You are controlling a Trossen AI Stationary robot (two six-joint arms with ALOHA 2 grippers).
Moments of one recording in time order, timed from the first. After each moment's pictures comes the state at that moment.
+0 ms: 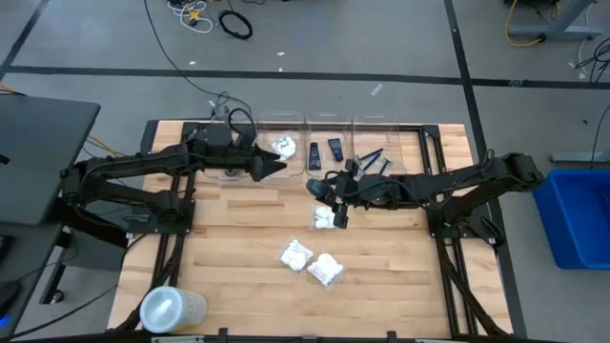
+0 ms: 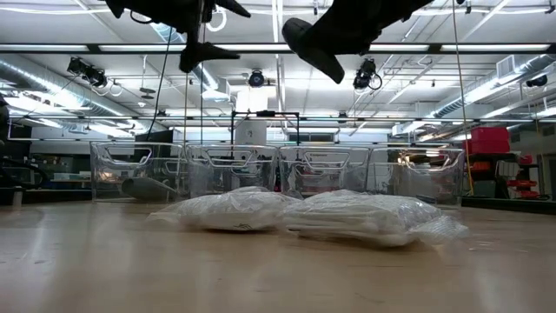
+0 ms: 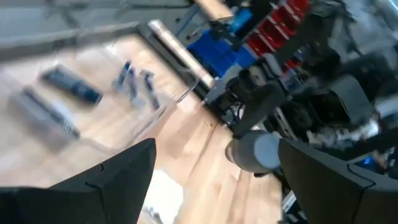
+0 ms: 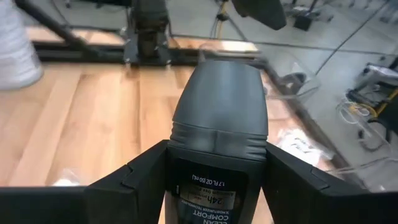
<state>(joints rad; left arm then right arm) 0.27 1.08 0.87 -0.05 0.11 -0.71 0.12 1.38 0.96 -0.01 0.36 -0.02</state>
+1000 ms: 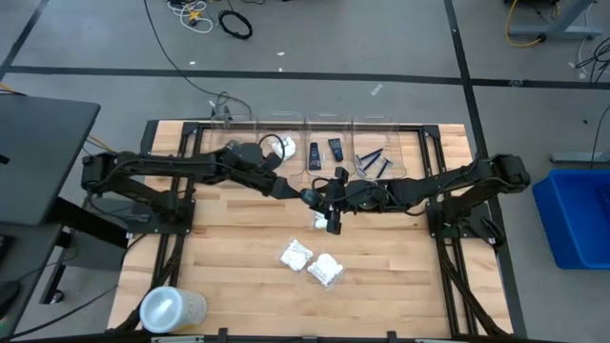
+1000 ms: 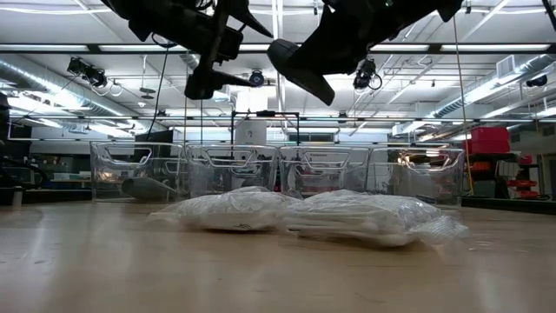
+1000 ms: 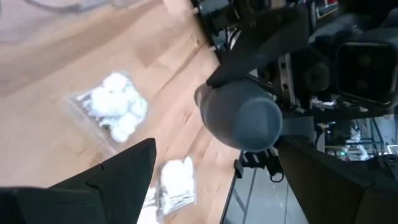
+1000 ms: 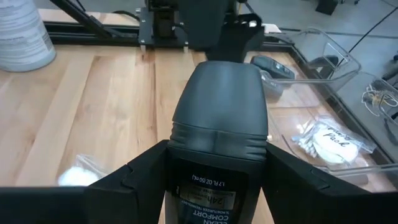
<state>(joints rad) 0.17 1.31 0.87 0.00 0.31 -1.02 0.12 1.49 0.96 0.05 0.28 0.01</state>
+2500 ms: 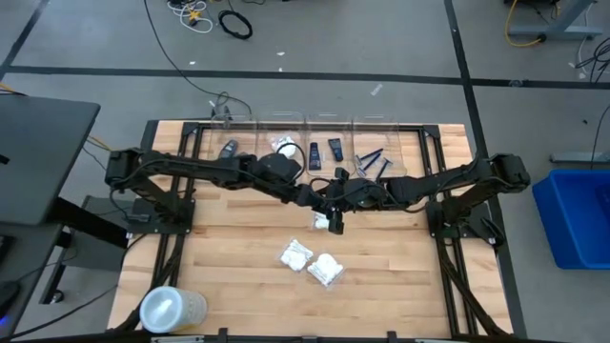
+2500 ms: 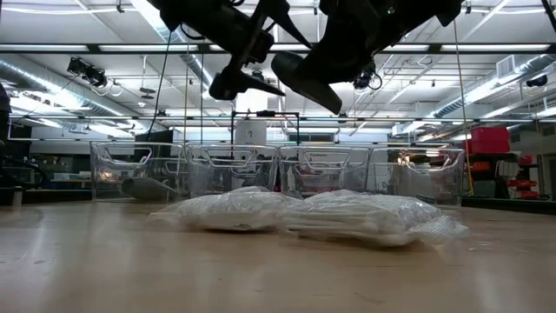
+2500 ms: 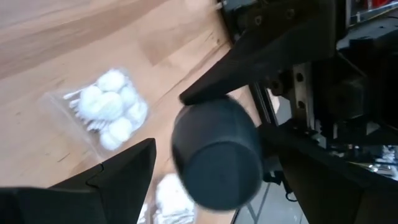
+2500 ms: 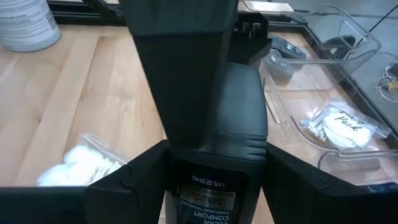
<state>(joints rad) 0.07 1.54 1.09 -0.10 0.17 -1.10 0.10 1.49 0.96 -0.02 0.23 0.02</state>
